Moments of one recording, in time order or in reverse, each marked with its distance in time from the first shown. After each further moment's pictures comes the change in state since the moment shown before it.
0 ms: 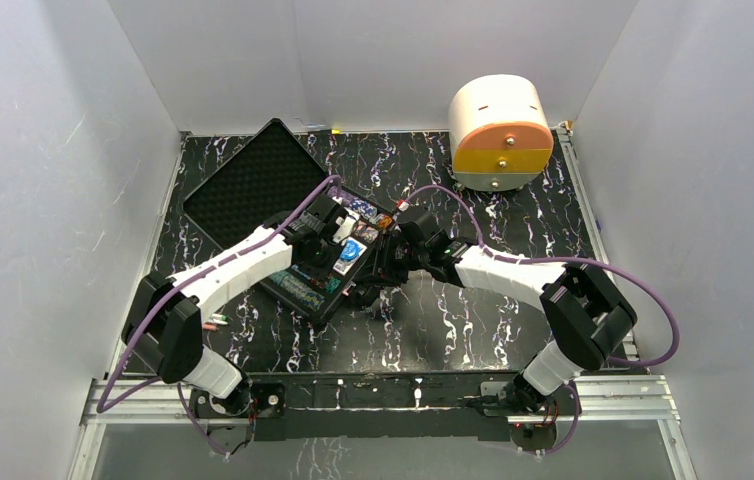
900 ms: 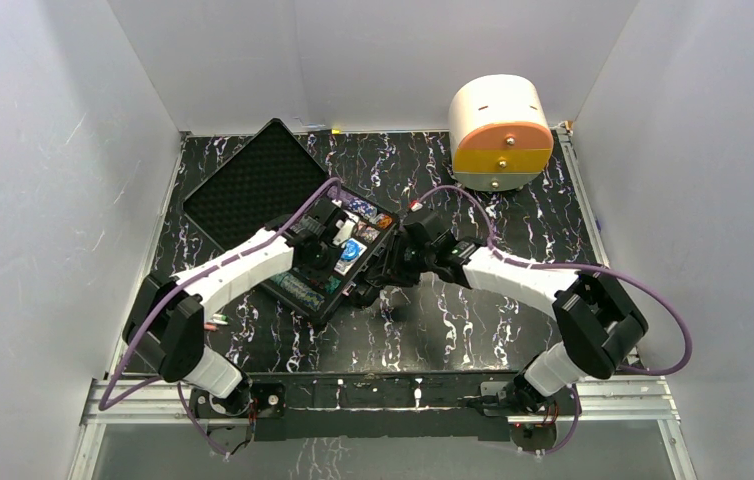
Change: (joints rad) left arm 0.000 0.011 -0.038 0.045 0.002 -0.014; right arm -0.008 -0.055 -0.017 -0.101 0.114 -0.015
